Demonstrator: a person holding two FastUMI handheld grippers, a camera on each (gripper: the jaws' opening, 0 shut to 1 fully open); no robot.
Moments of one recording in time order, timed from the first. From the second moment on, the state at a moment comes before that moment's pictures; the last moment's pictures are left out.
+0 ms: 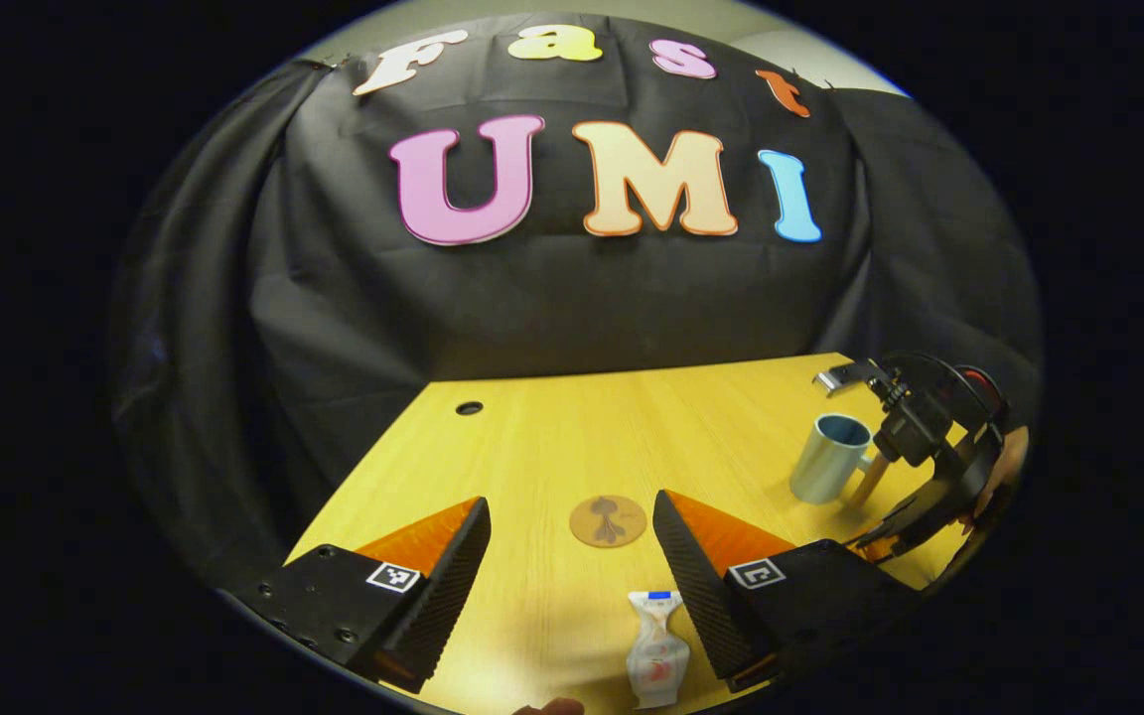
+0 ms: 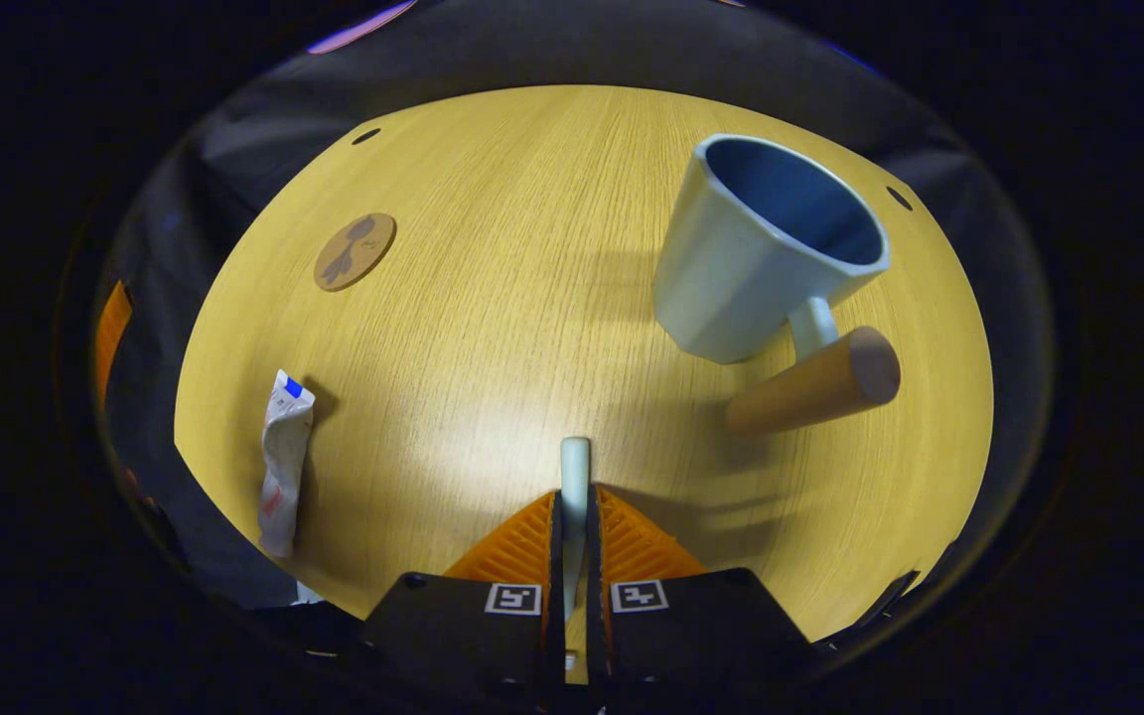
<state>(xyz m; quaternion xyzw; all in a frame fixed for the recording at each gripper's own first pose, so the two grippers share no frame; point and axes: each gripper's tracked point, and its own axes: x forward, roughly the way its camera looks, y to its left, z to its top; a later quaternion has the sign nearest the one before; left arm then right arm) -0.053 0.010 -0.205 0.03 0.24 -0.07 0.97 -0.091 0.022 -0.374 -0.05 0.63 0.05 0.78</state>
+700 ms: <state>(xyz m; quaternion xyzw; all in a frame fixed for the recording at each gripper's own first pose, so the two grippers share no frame) -0.106 -0.043 -0.327 0.04 0.43 -0.14 0.89 -0.090 0.023 -0.374 -0.05 0.61 0.06 0.79</state>
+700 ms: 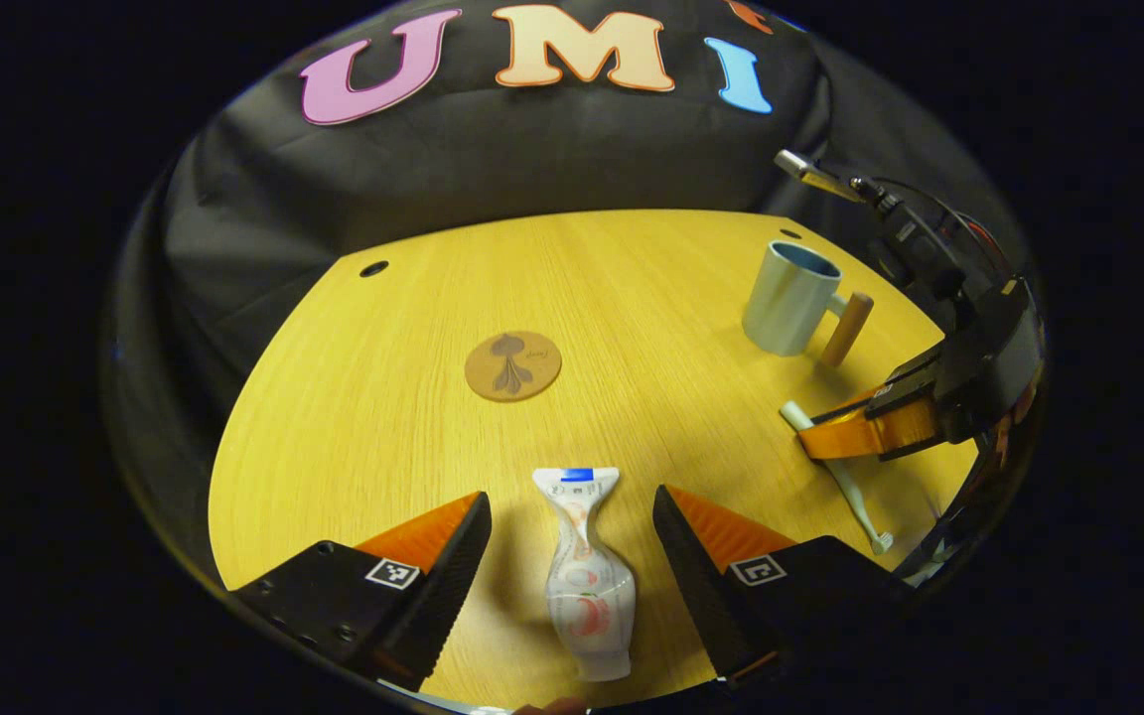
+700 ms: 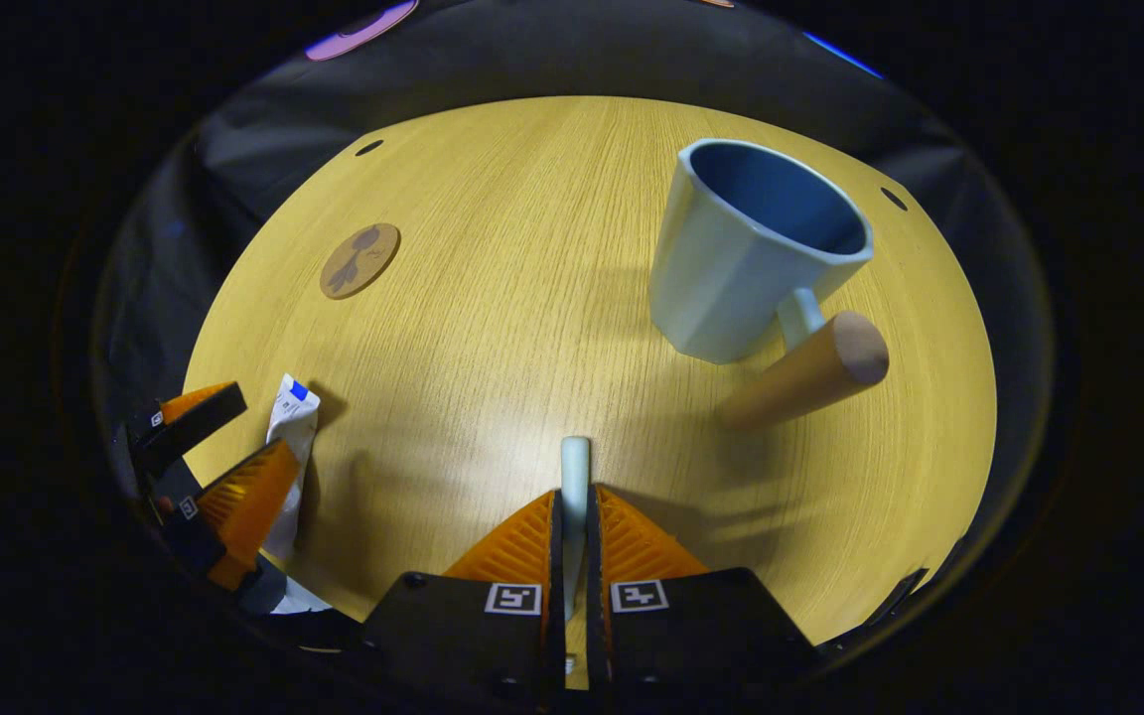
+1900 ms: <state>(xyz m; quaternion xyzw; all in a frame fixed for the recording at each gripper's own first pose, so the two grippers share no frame) -0.096 -0.042 -0.354 0.00 0.51 -0.06 0.86 -0.095 0.010 -0.364 -0.05 0.59 0.09 0.80</state>
